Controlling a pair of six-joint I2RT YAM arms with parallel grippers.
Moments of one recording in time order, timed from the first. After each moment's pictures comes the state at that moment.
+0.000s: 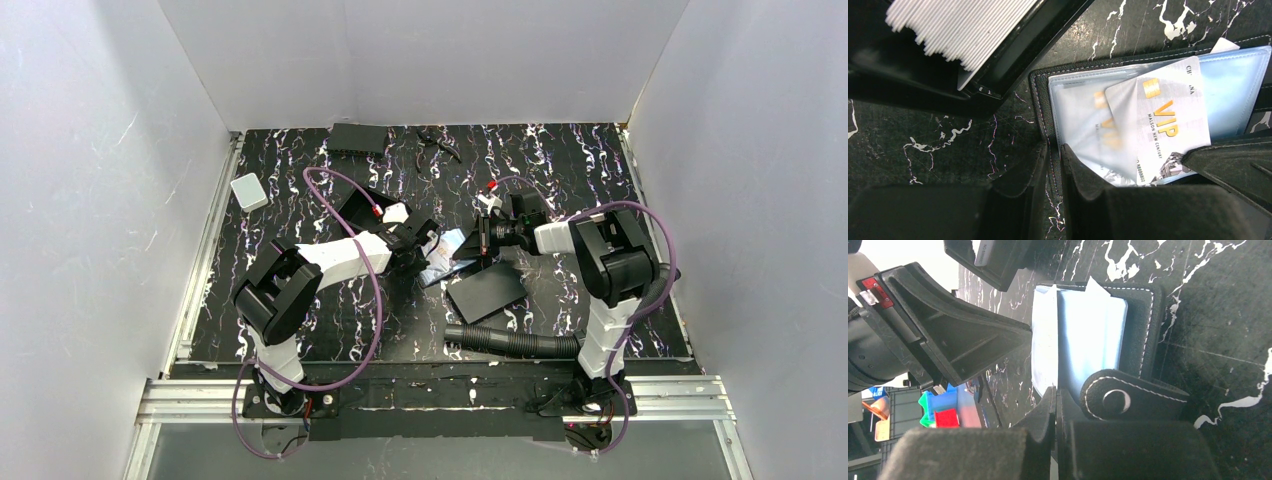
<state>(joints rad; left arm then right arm) -0.77 1.80 1.10 -0.43 -0.34 -1.01 0.34 1.94 0.93 0.26 -0.96 0.49</state>
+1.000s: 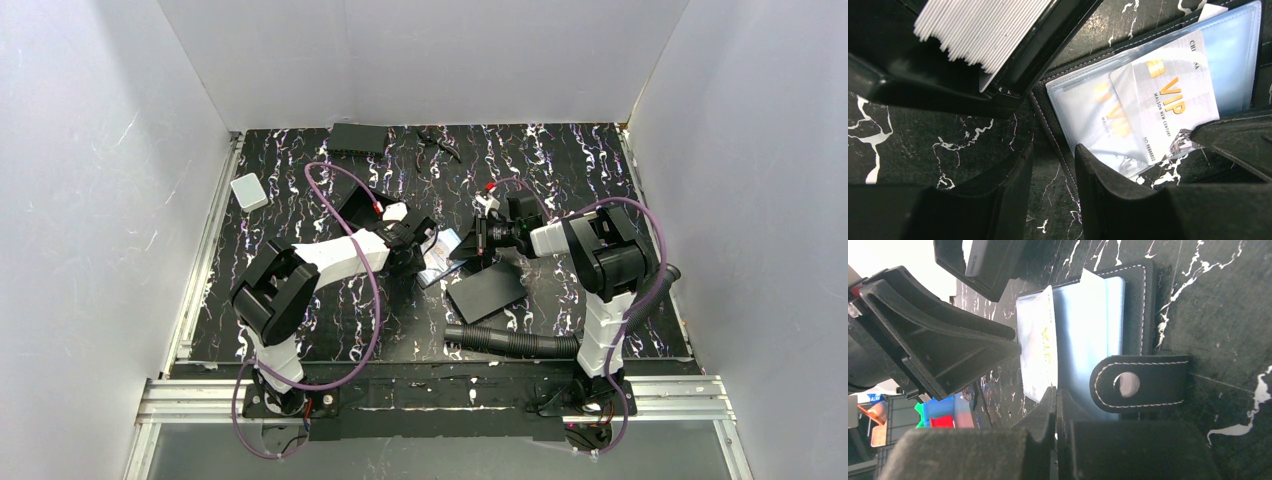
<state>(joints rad) -0.76 1.79 1.11 -0.48 -0.33 -0.92 0.34 2.00 0.92 0.38 -0.94 0.54</state>
